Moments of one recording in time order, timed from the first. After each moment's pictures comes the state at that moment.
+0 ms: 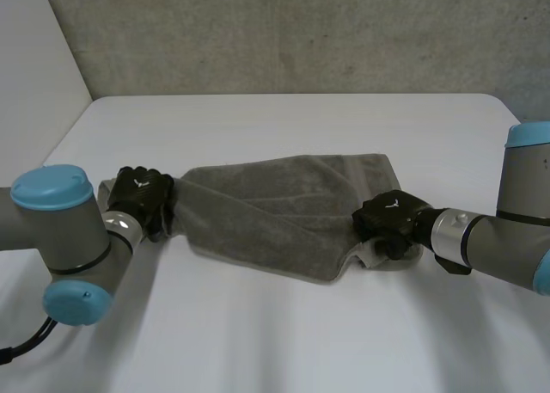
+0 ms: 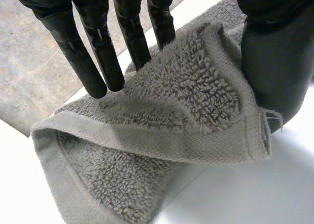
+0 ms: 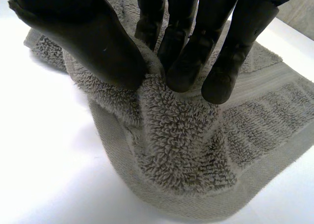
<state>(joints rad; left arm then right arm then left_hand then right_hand) 4.42 -2.18 -1.58 3.50 -1.58 3.58 1.79 -0.94 1.37 0.25 1.02 2.52 0.71 0.71 0.71 0.72 0.70 1.32 1.31 1.34 1.34 1.16</state>
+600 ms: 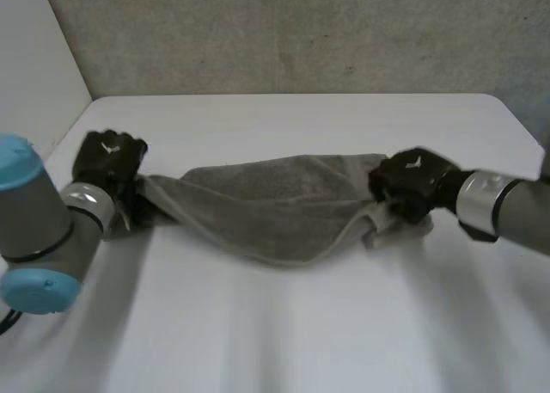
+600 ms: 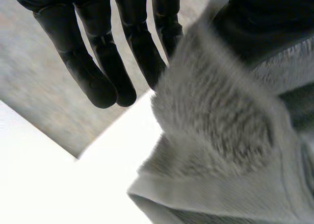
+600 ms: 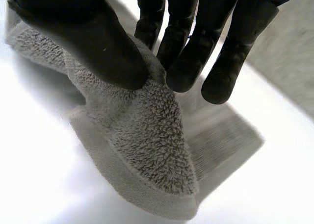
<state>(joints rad) 4.46 -1.96 -1.64 3.49 -1.57 3.60 1.77 -1.12 1.33 0.33 1.03 2.54 1.47 1.50 1.54 1.52 1.50 1.32 1.31 1.34 1.34 1.16</state>
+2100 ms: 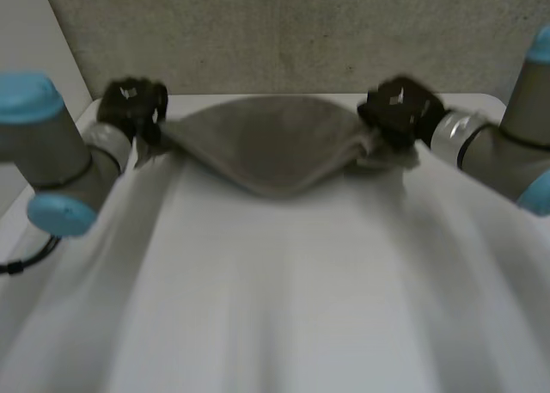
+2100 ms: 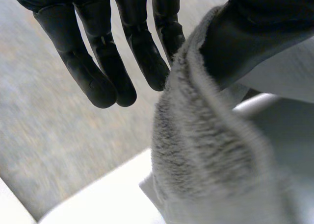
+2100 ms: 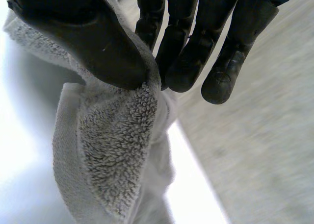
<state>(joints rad) 4.44 -2.21 -1.17 3.36 -1.46 3.36 1.83 -0.89 0.93 0.18 1.07 2.43 1.47 1.52 1.55 1.52 1.50 1.32 1.32 1.34 1.34 1.16</state>
